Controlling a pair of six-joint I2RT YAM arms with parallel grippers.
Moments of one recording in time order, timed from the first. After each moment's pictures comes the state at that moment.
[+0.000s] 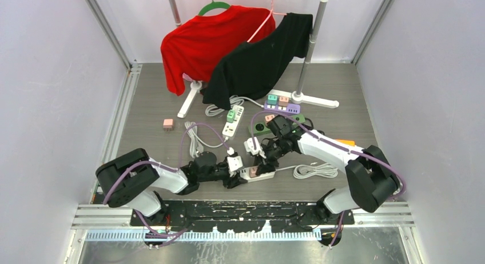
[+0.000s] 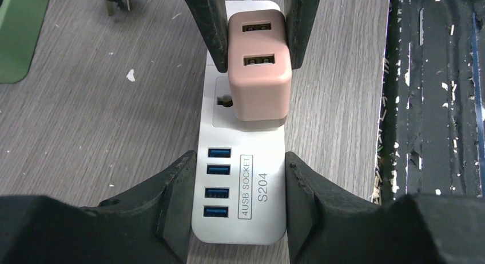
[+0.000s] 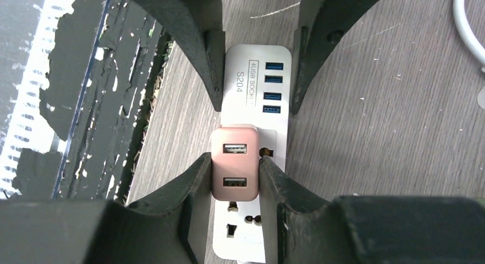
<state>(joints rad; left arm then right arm) -0.96 1.51 0.28 0.87 0.34 0.14 0.62 1.42 0.82 -0.60 -0.88 -1.03</state>
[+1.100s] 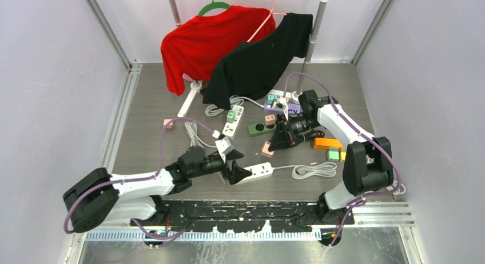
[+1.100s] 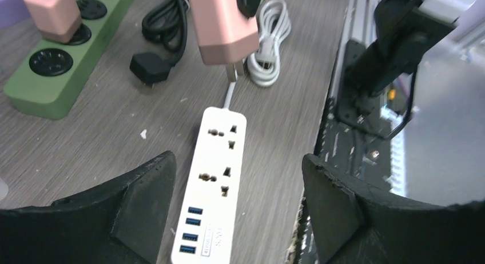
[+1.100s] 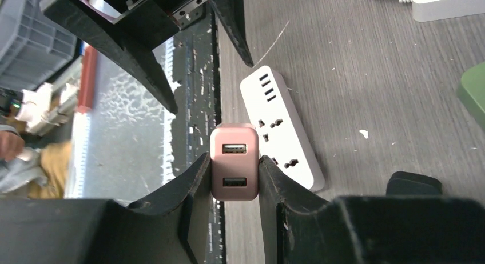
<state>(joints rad) -0.95 1.20 0.33 0.71 0.30 -0.19 0.23 1.54 1.12 -1.06 -1.20 -0.86</state>
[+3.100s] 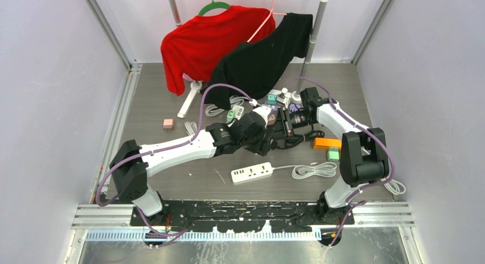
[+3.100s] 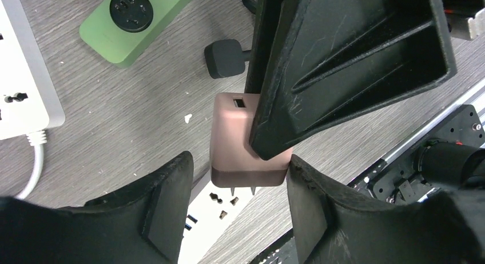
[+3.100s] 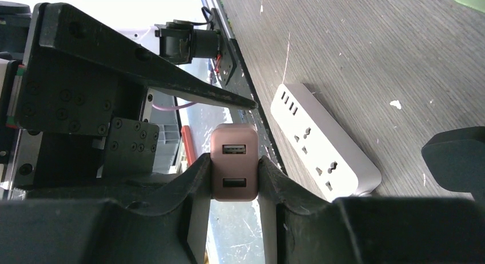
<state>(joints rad) -1.07 1.62 1.30 -0.42 -0.17 -0.50 0.17 1.62 1.08 -0.74 -1.24 -0.05</state>
